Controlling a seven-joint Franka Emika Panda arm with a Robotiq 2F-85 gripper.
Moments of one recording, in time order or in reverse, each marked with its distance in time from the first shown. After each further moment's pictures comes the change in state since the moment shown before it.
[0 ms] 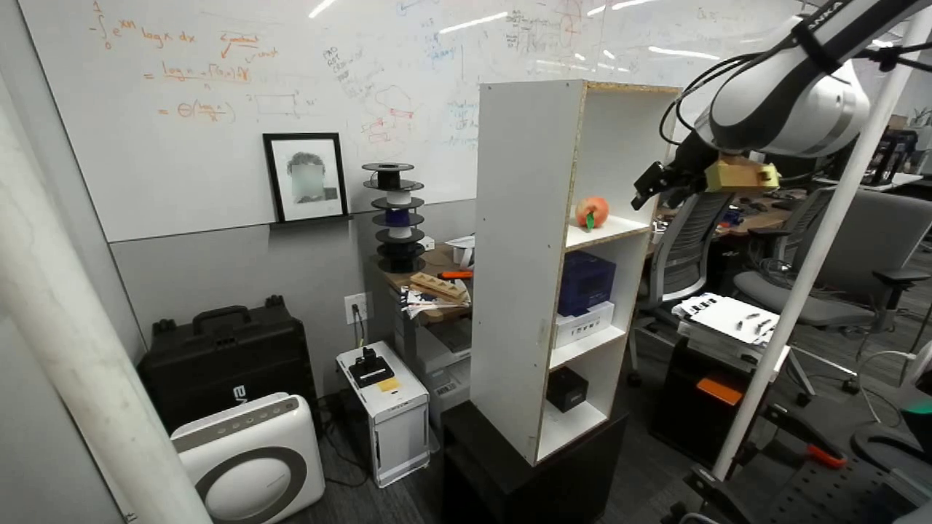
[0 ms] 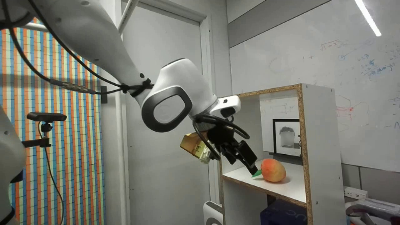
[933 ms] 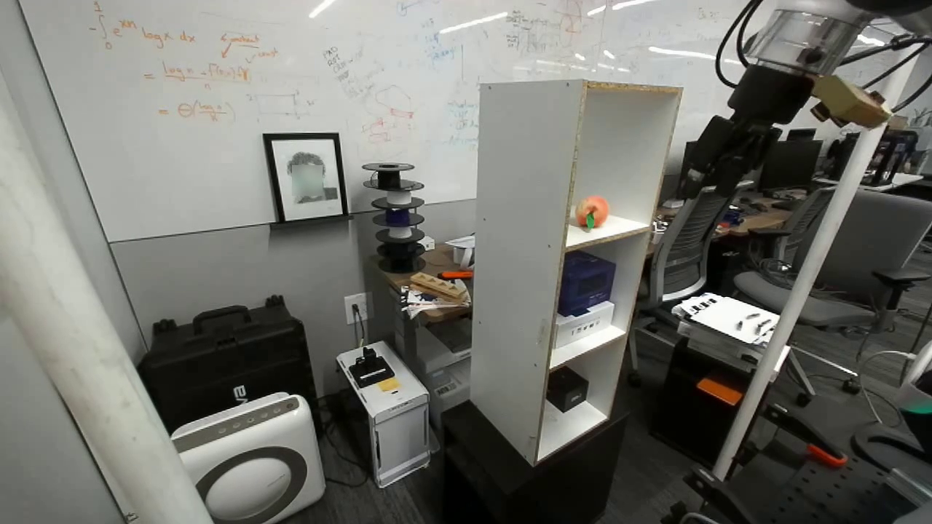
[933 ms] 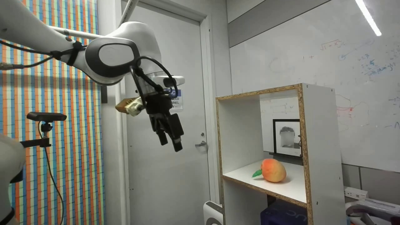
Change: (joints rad) arm 0.001 -0.594 0.188 -0.114 -0.046 -0.804 0.075
